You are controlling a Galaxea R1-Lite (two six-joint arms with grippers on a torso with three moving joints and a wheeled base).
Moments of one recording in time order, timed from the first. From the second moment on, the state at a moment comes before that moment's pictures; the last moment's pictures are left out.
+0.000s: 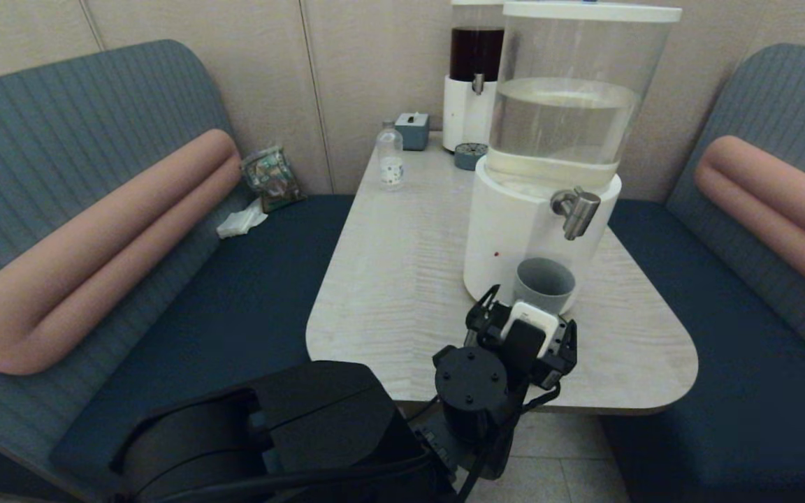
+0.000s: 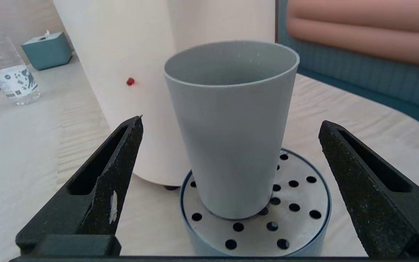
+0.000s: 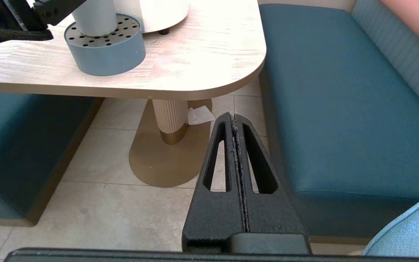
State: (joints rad) left arm -0.96 2.45 -1.20 -1.52 0.40 0.31; right arm 0.00 0.00 0.00 -0.01 -0.03 0.03
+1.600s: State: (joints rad) left arm -0.95 2.49 -1.26 -1.52 0.40 0.31; right arm 0.00 0.00 0.00 -0.01 -0.03 0.03
